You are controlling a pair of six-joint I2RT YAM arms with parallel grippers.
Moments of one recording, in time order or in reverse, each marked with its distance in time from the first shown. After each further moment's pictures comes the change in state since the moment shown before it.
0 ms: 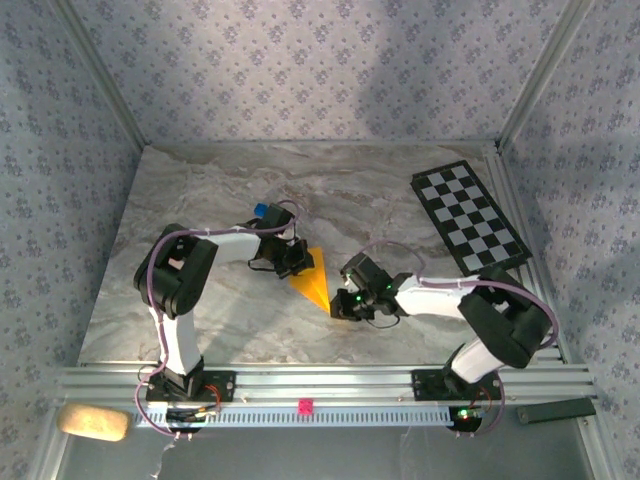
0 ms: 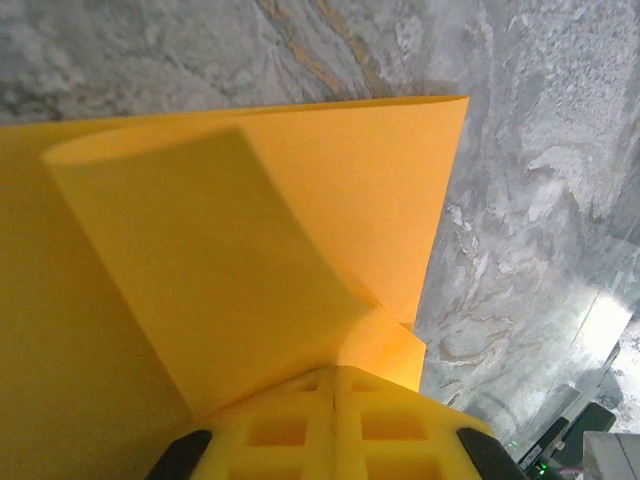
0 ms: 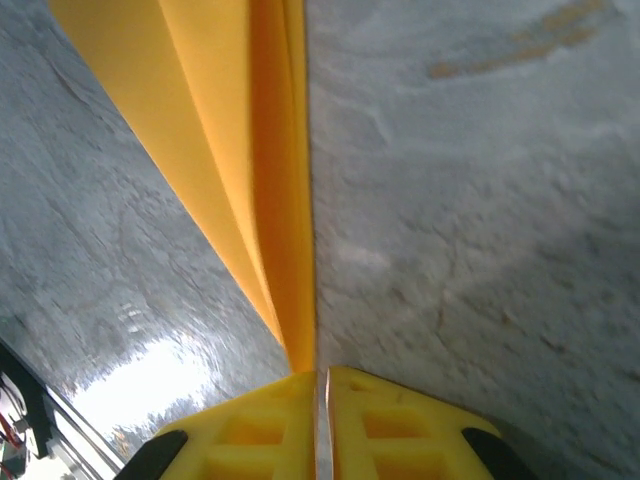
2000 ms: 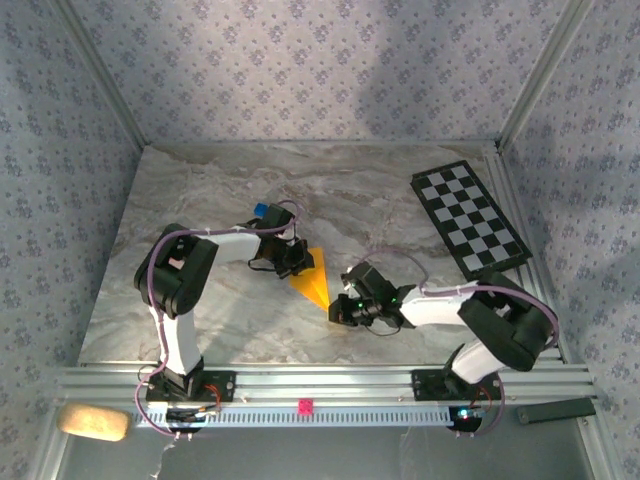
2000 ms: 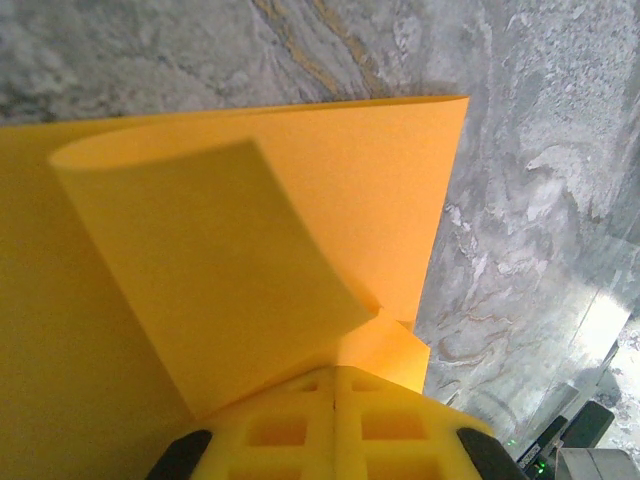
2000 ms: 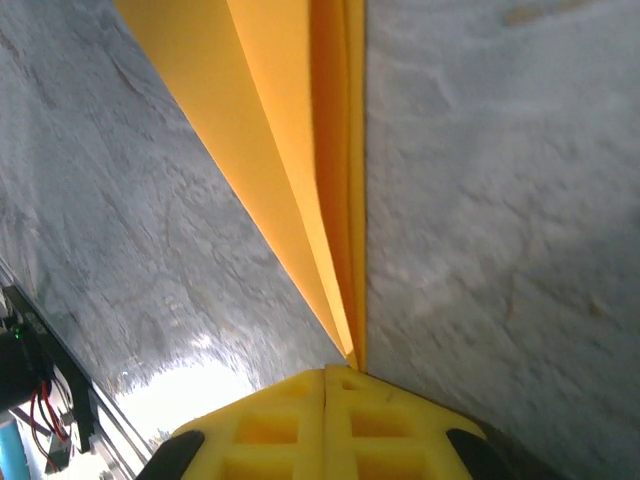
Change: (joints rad) left arm 0.000 0.003 0.000 0.002 0.005 0.000; right arm 0.035 -0.027 -0.127 0.240 -0.011 0.095
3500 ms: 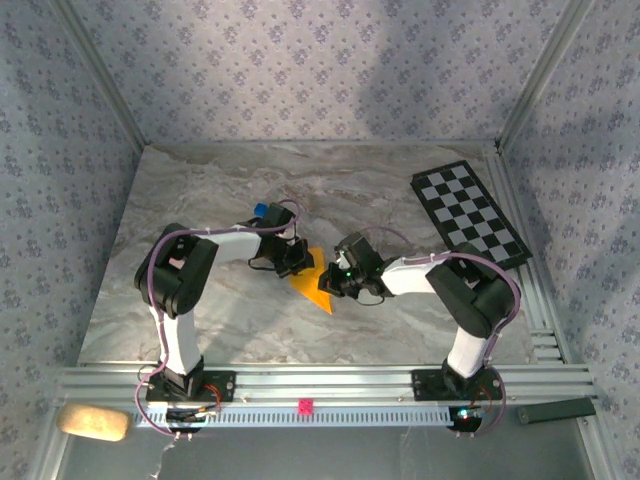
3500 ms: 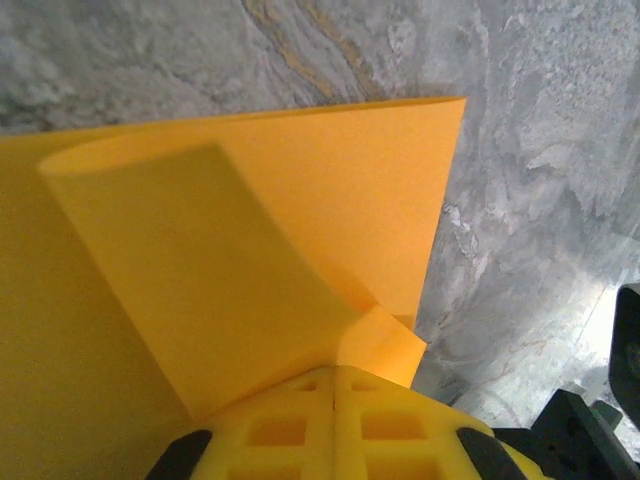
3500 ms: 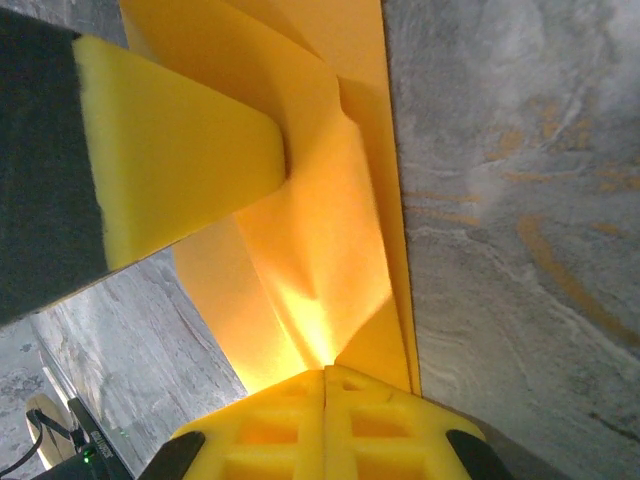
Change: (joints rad) left arm 0.001 0.000 0.019 -0.025 -0.011 0.020; right arm -0.139 0.267 0.264 0.013 -0.059 0.018
